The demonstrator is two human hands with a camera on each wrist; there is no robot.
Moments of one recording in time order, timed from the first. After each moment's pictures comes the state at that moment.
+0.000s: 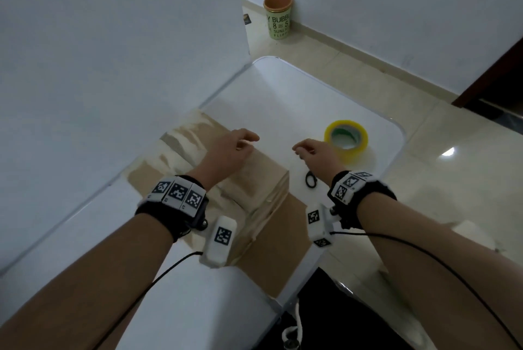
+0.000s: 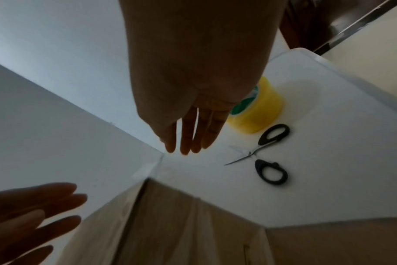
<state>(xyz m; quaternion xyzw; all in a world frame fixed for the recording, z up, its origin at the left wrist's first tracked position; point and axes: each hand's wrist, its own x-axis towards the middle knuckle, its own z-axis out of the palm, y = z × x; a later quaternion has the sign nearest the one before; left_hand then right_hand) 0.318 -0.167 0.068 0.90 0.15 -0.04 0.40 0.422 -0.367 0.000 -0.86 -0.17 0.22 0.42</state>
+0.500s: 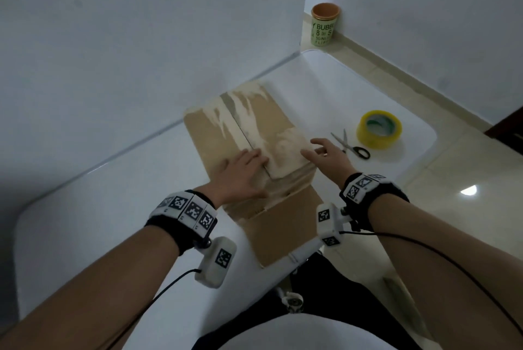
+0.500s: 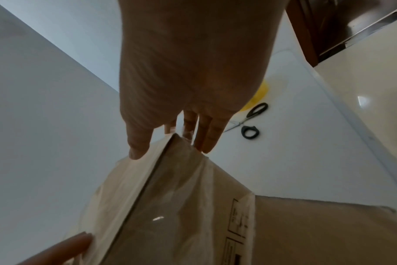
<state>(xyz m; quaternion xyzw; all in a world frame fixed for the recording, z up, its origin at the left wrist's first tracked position) 0.141 -0.178 0.045 0.95 0.13 -0.20 0.19 0.308 -0.359 0.016 -0.85 -0.18 0.29 0.41</state>
